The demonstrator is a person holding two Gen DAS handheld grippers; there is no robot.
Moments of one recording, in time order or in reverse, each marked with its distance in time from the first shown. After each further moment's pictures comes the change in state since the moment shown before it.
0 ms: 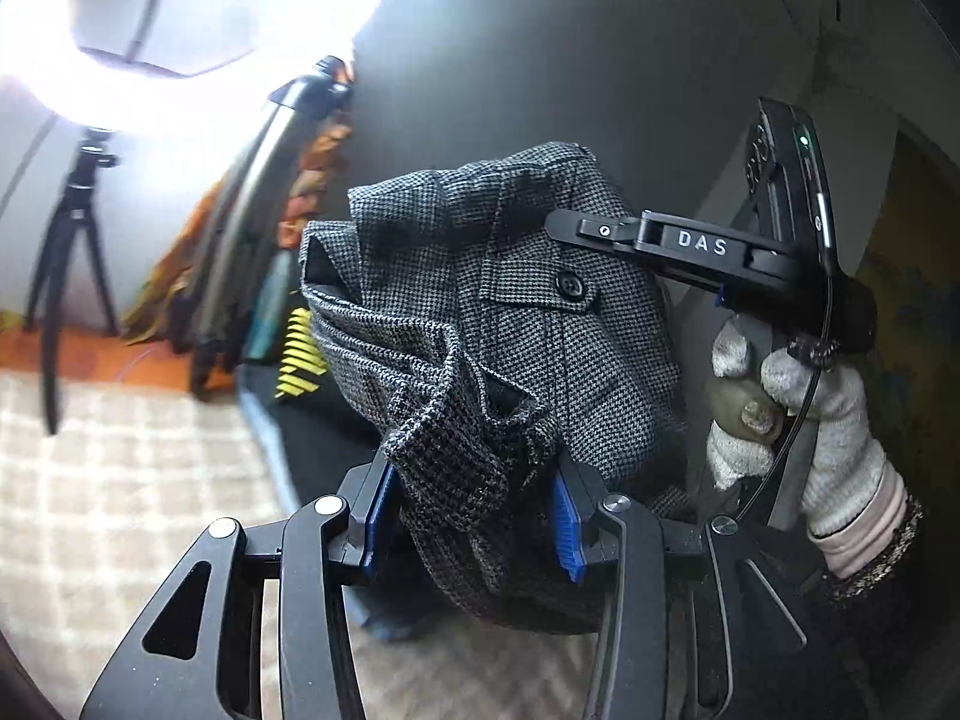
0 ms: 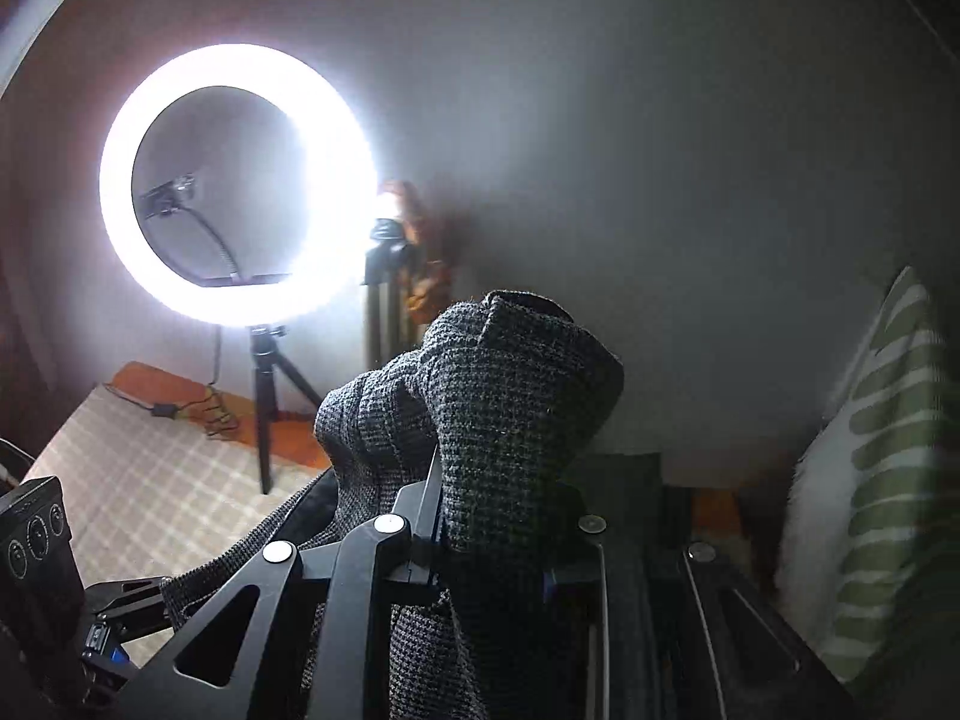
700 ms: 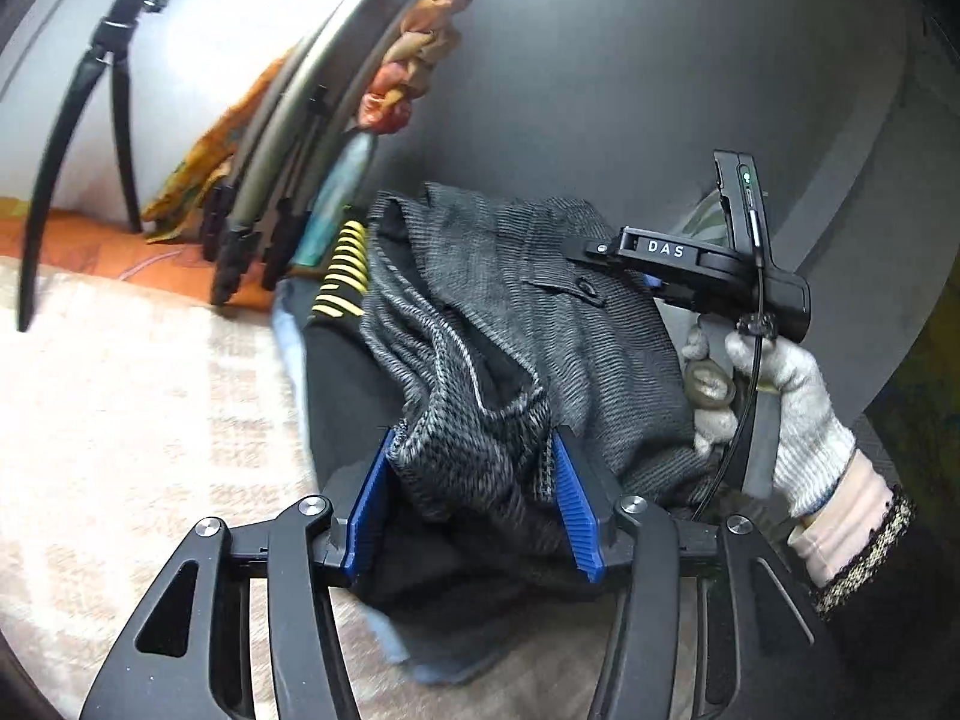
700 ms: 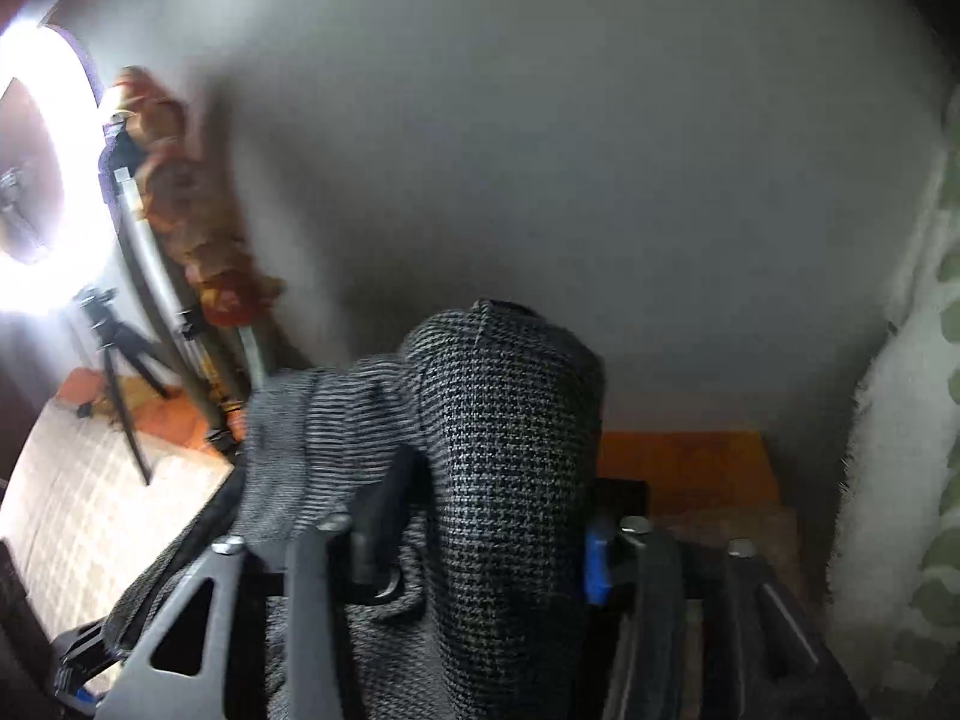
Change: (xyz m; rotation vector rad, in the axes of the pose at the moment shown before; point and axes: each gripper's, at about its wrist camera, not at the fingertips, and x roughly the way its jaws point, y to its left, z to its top) left arm 0.054 0.033 -0.049 -0.121 0.048 0.175; right arm 0.148 -0.104 -0.043 0.169 0.159 -0.002
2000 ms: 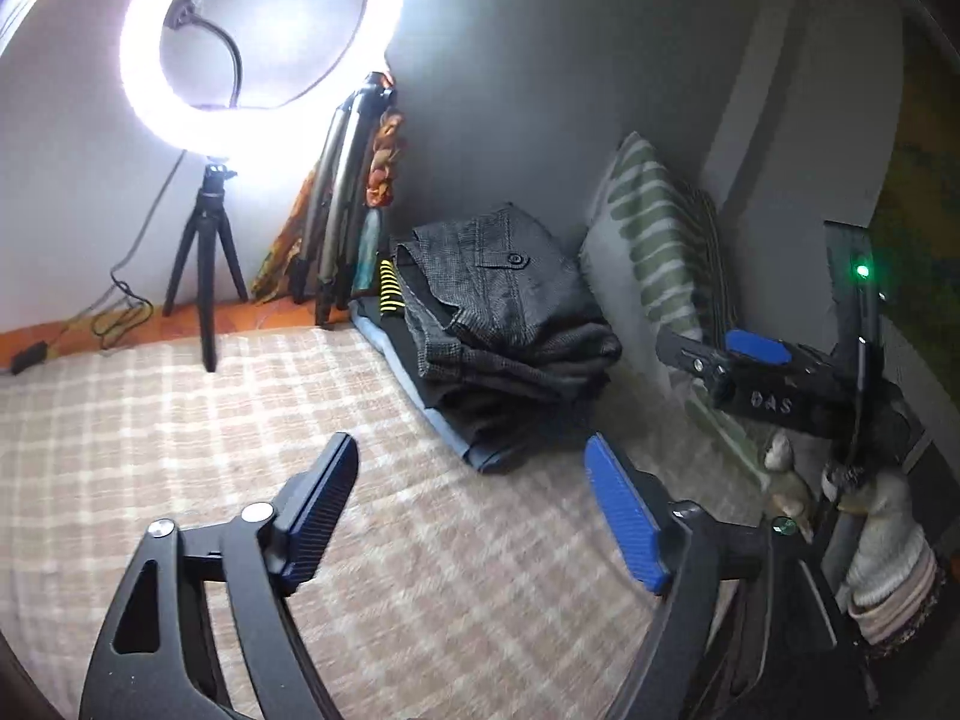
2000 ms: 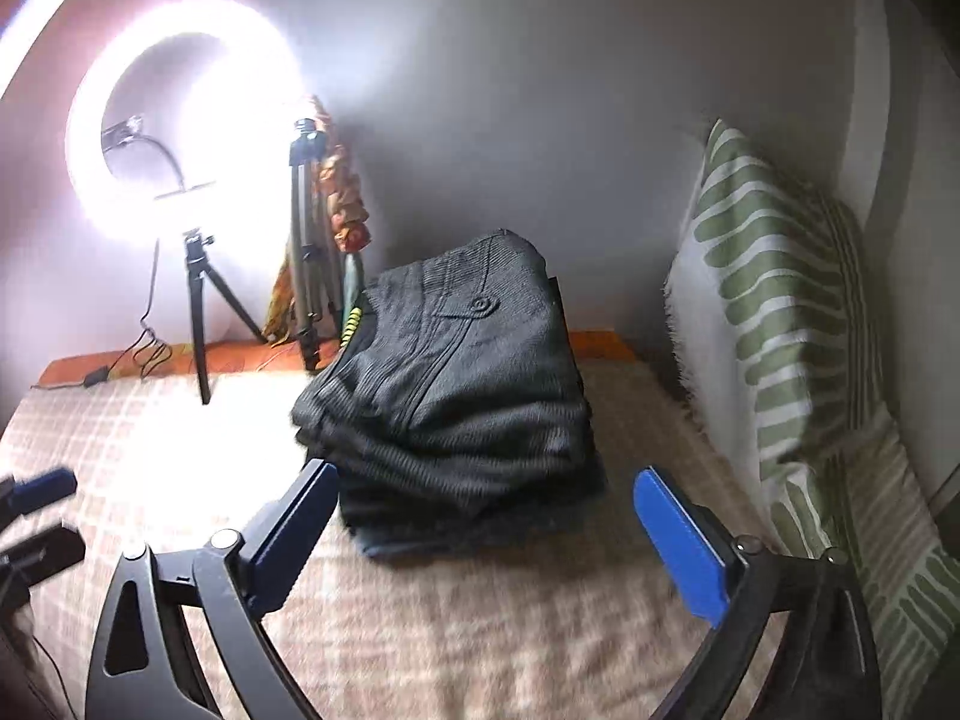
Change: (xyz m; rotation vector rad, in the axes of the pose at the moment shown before) left arm -0.195 -0.028 -0.020 0.299 0.068 0.075; right arm -0.236 0.152 -0.179 0.074 -0.126 -0.296
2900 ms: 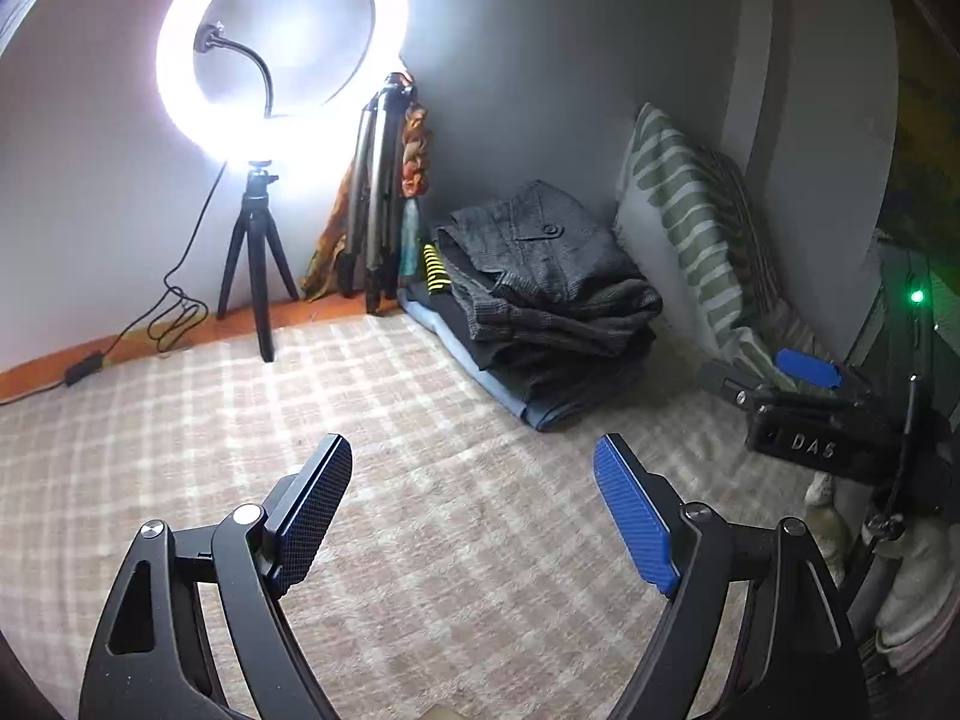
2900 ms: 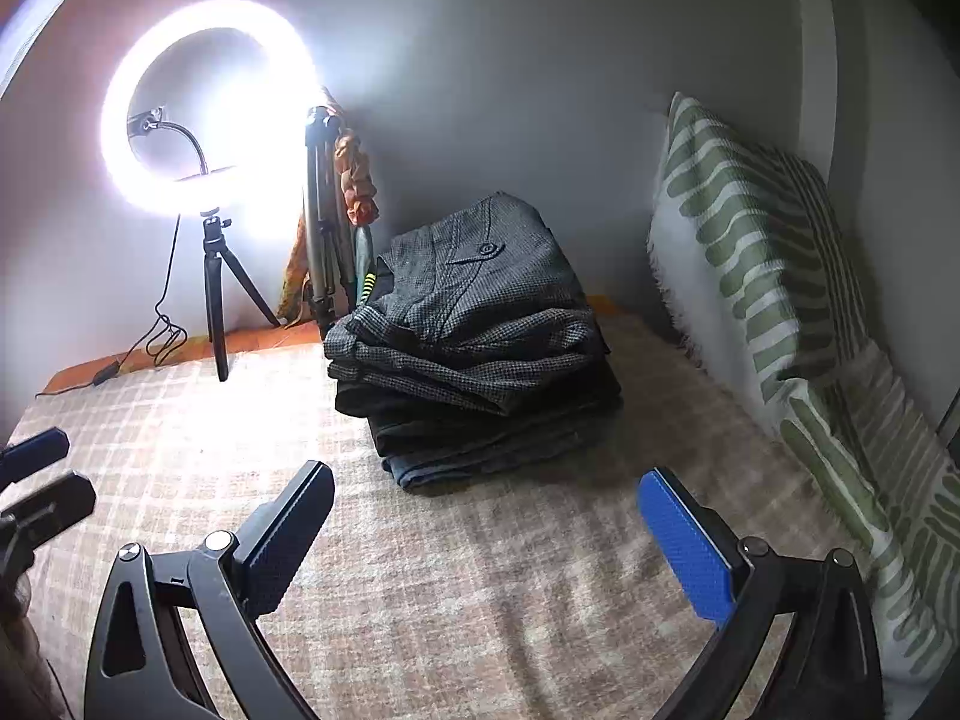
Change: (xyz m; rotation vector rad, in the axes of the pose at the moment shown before) left arm -0.010 0.002 -0.034 0.088 -0.008 0.126; right arm -0.018 0.022 -0.064 0.095 -0.044 -0.026
